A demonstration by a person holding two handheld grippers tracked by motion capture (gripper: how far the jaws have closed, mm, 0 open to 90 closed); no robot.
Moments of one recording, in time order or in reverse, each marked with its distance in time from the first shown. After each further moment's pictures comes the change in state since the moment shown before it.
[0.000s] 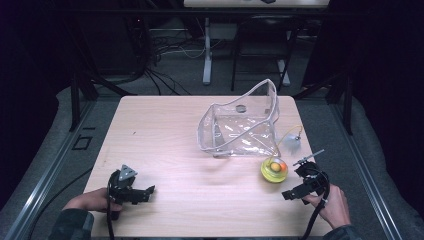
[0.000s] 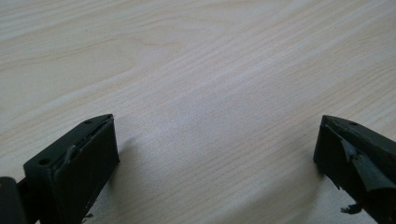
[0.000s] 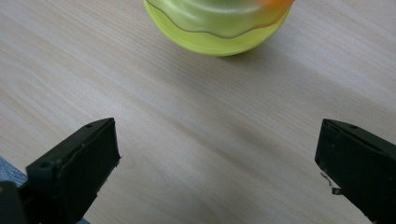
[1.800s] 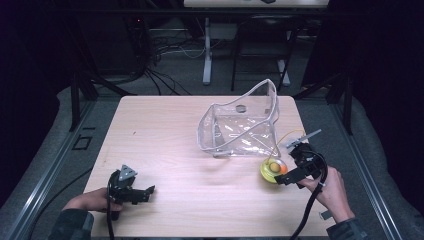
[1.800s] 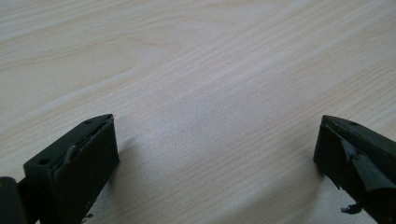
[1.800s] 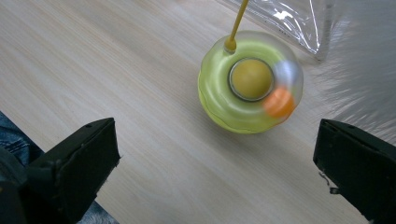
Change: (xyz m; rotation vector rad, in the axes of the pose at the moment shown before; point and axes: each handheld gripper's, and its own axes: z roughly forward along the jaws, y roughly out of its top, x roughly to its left) left arm 0.000 0.000 0.000 0.003 0.000 0.005; right arm 0.027 0.045 -0.049 -0.096 0.029 -0.102
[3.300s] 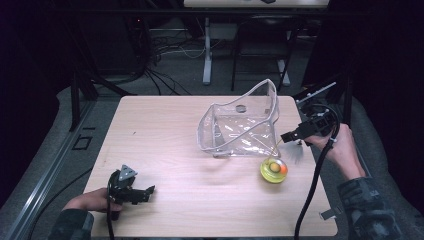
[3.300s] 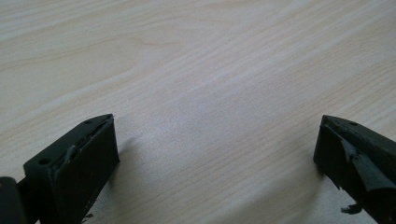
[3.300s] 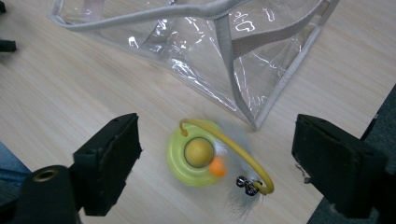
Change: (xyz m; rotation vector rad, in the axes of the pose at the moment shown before) left arm 0.000 0.000 0.000 -0.002 0.002 -0.001; right arm -0.033 0.079 -0.066 -0.083 -0.025 -0.003
